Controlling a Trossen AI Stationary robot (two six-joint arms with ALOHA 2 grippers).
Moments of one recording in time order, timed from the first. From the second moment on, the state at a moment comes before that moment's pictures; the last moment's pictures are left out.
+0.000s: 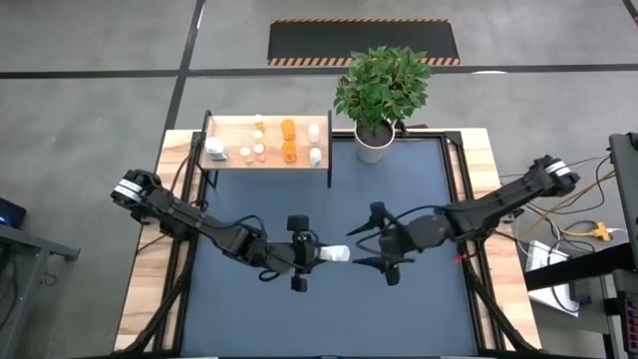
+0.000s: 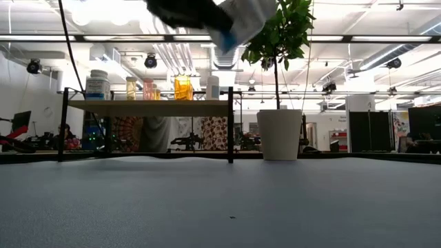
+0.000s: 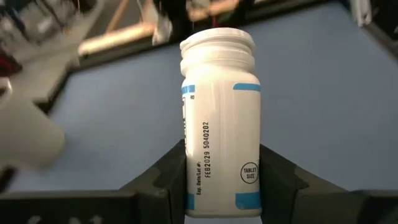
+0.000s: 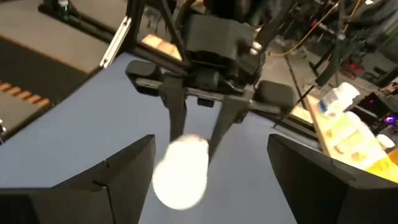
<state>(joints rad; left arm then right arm) -0.41 1.57 1.07 -0.02 -0.49 0.02 0.40 1.28 0.99 -0.05 0.26 -0.30</state>
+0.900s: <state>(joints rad) -0.38 1.54 0.86 0.92 -0.45 0.35 0.31 1.33 0.58 0.89 0.13 -0.29</state>
